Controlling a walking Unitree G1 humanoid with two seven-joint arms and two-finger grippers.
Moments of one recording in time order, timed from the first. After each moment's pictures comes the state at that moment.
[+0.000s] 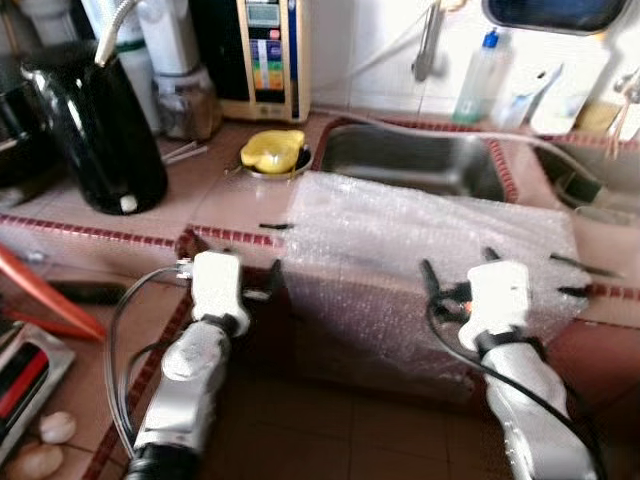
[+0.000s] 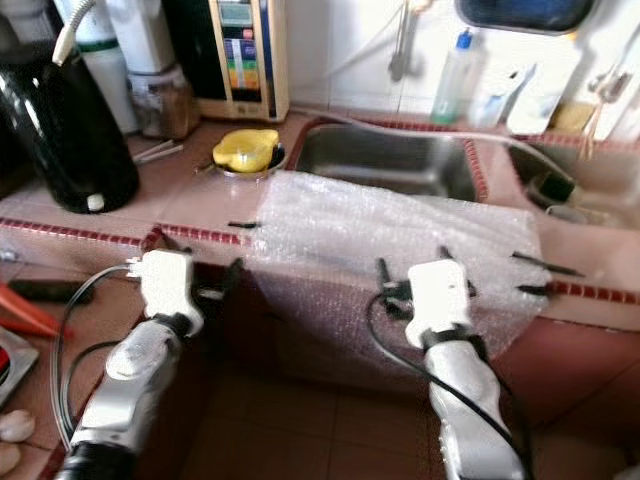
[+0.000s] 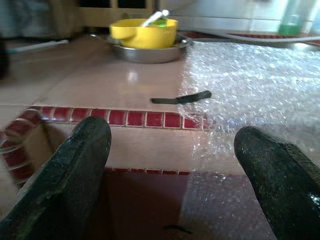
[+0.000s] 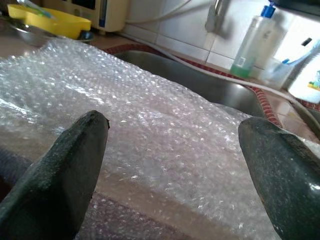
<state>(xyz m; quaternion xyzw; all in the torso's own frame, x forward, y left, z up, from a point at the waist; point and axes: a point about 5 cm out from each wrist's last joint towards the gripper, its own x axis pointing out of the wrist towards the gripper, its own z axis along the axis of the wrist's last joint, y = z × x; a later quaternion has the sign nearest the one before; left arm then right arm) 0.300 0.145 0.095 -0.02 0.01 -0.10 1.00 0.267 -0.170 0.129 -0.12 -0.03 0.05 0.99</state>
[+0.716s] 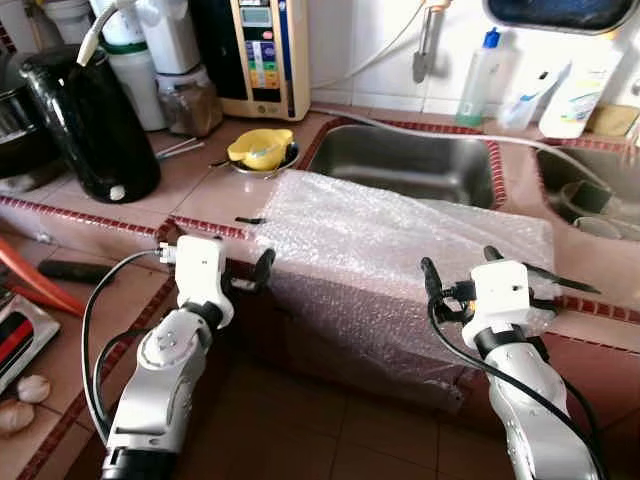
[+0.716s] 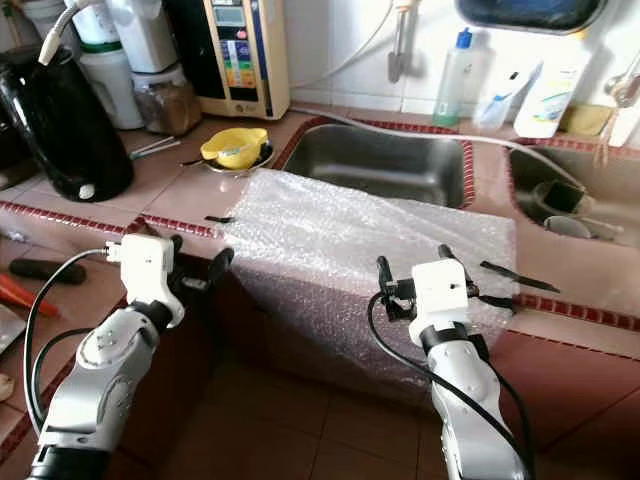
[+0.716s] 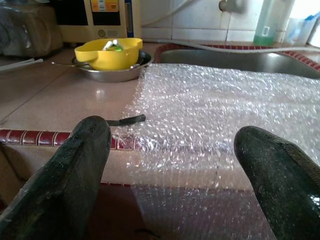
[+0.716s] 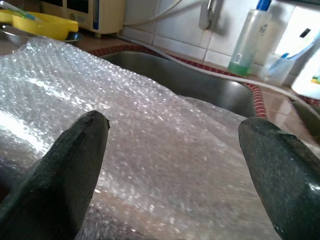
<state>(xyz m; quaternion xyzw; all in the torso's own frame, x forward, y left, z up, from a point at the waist) 0.296 0.145 0.130 -0.02 0.01 -0.14 0.99 0.267 -0.171 0.129 -0.10 -0.03 0.04 0.99</state>
